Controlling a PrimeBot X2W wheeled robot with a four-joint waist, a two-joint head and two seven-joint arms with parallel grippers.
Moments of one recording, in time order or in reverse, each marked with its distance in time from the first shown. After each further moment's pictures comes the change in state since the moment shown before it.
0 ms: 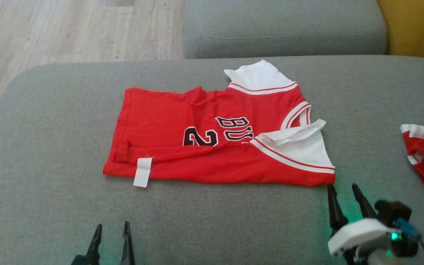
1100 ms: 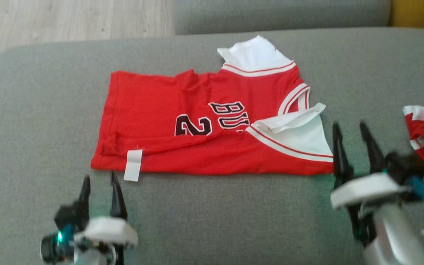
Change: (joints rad) left arm -0.293 -0.014 0.034 0.130 -0.135 0.017 0.000; right arm -0.170 -0.023 0.012 -0.182 0.004 0.000 0.000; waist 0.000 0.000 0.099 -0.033
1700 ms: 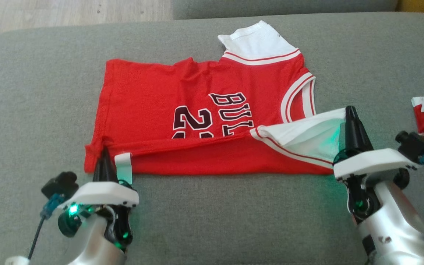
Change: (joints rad) left arm -0.180 -0.001 -0.087 0.178 -0.420 -0.083 0.001; right arm -0.126 -0.064 0.160 0.174 0.515 0.000 0.000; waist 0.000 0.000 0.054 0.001
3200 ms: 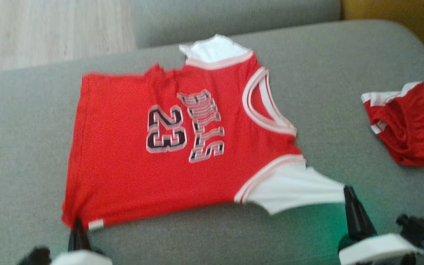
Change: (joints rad) left arm 0.207 -0.008 0.295 0.019 0.139 -0.101 -0.001; right arm 0.405 -0.024 -0.003 -0.268 -0.044 0.002 0.000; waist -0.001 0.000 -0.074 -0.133
